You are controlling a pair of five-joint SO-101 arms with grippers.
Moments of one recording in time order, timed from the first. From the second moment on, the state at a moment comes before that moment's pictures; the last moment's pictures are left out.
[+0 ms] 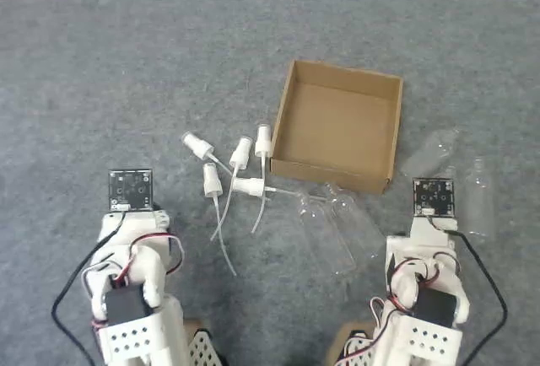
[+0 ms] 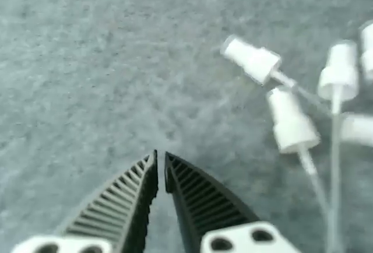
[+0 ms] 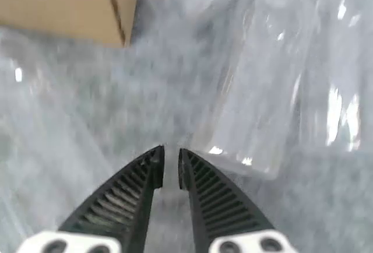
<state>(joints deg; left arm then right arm) -19.8 -103.3 96.9 61.8 -6.5 12.8 -102.7 95.2 70.5 12.2</state>
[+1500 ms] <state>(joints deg) -22.5 -103.3 96.9 62.0 -11.4 30.0 8.1 12.8 66.2 30.4</state>
